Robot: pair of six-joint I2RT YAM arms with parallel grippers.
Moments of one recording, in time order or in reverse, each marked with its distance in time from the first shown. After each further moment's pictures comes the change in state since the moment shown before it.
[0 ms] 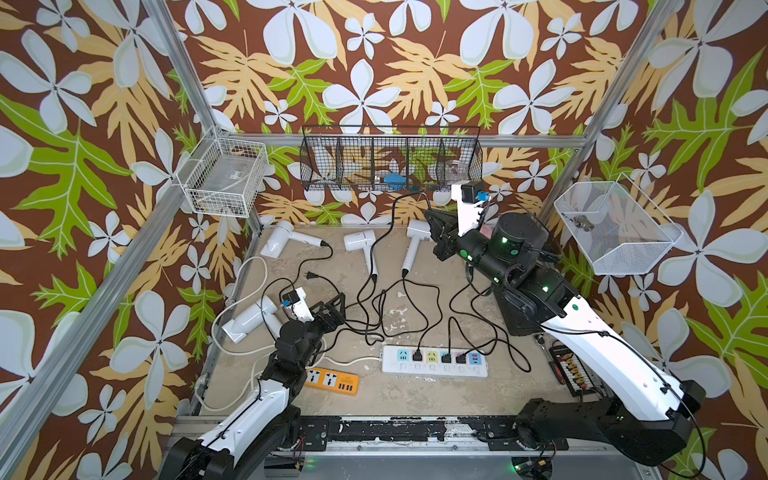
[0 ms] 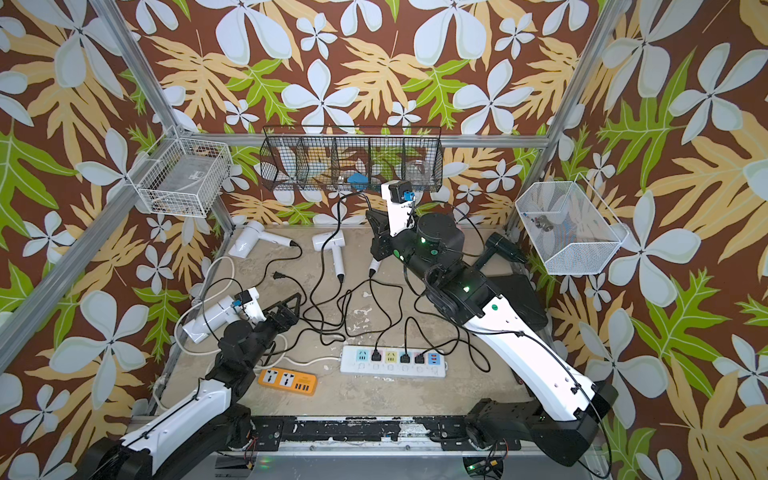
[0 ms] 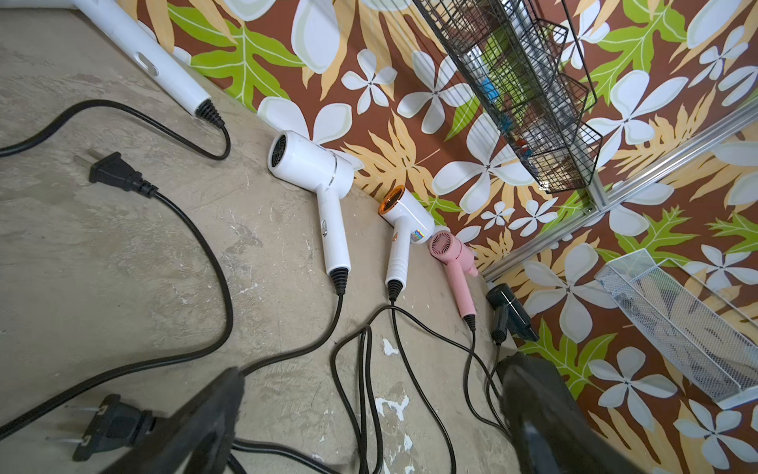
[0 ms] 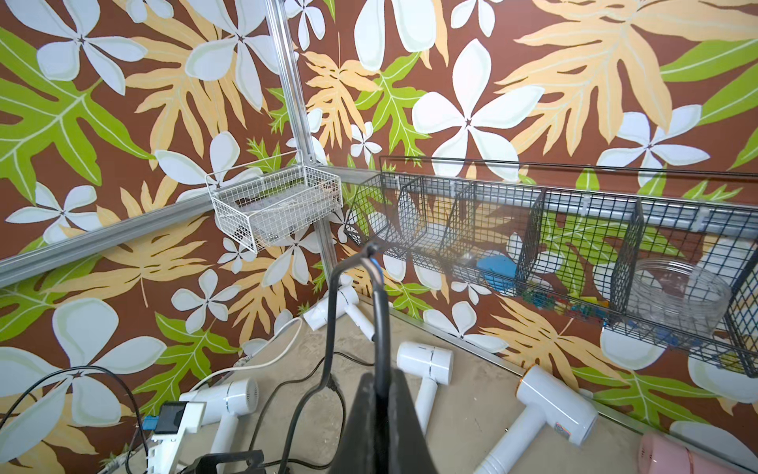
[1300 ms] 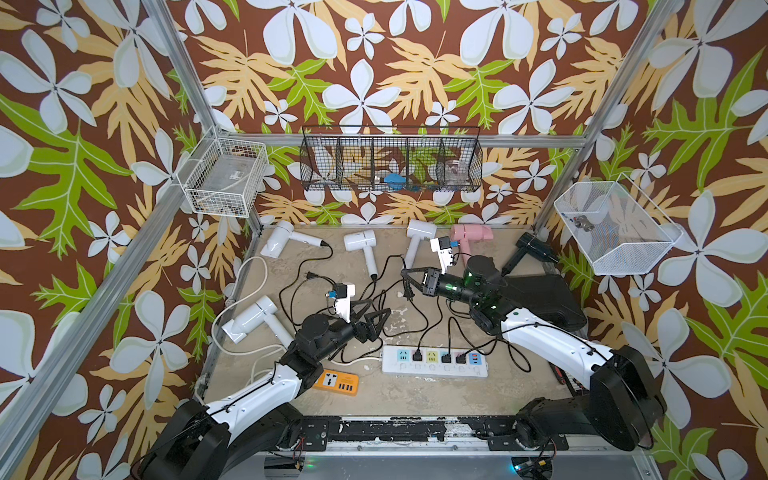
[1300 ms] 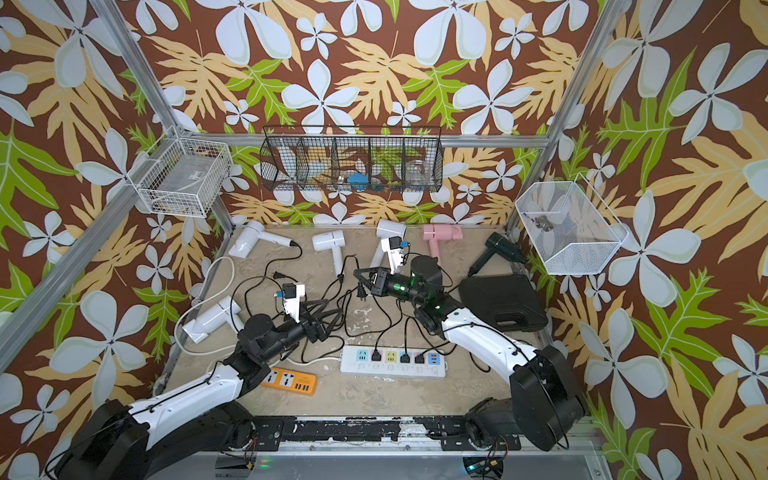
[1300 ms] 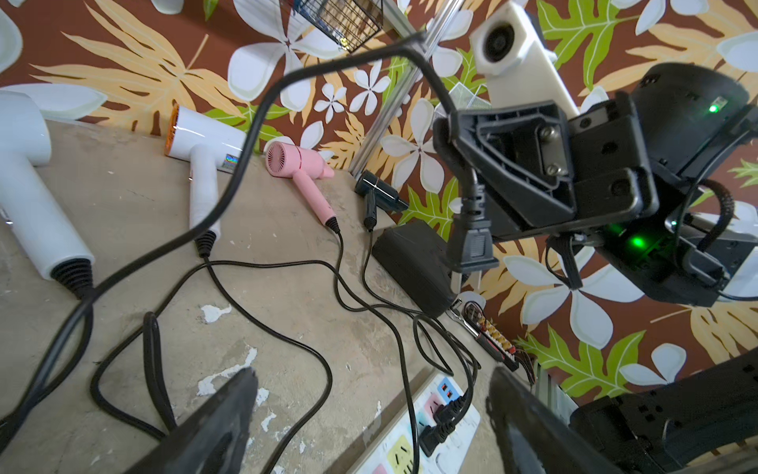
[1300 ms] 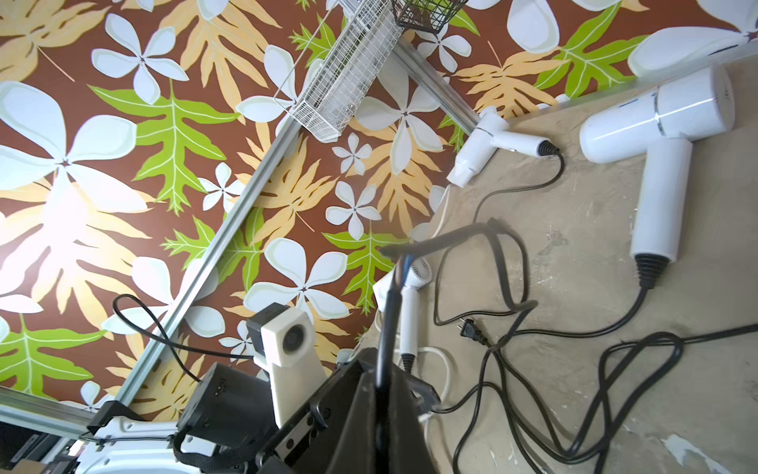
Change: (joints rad) left arm -0.312 0.184 0.151 0.107 0.253 0.204; right arm -0.157 0.093 -0.627 0.678 -0.651 0.762
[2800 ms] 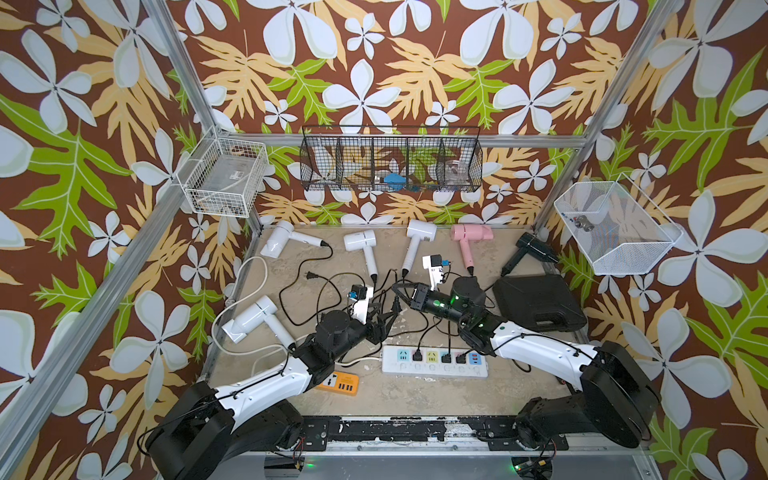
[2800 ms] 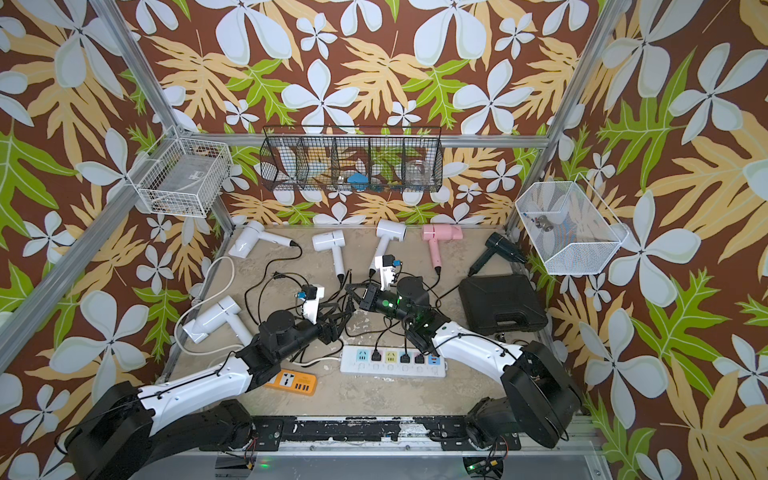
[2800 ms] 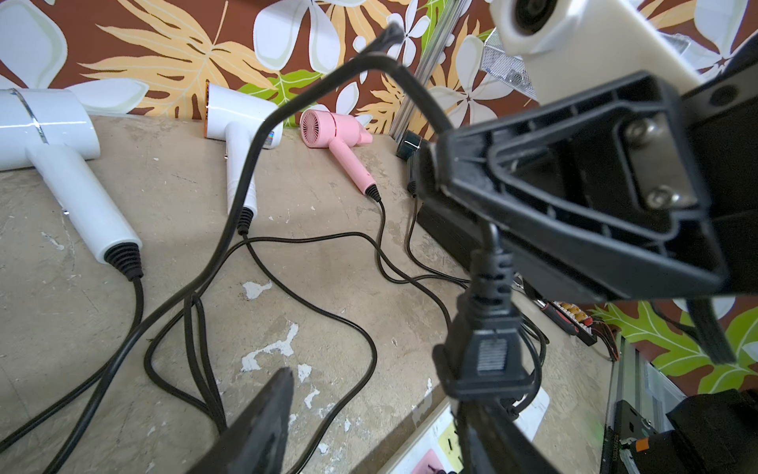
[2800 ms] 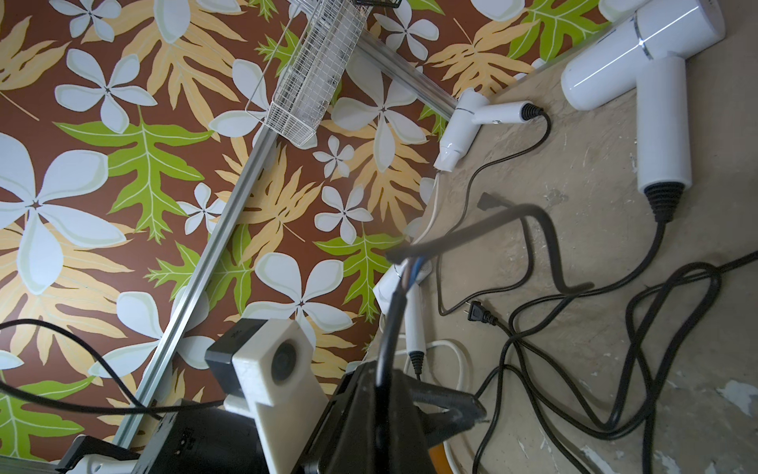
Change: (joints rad) left arm -0.110 0.059 0.077 -0.171 -0.216 0.142; right arm 0.146 0.009 -0.120 0.107 0.220 0.116
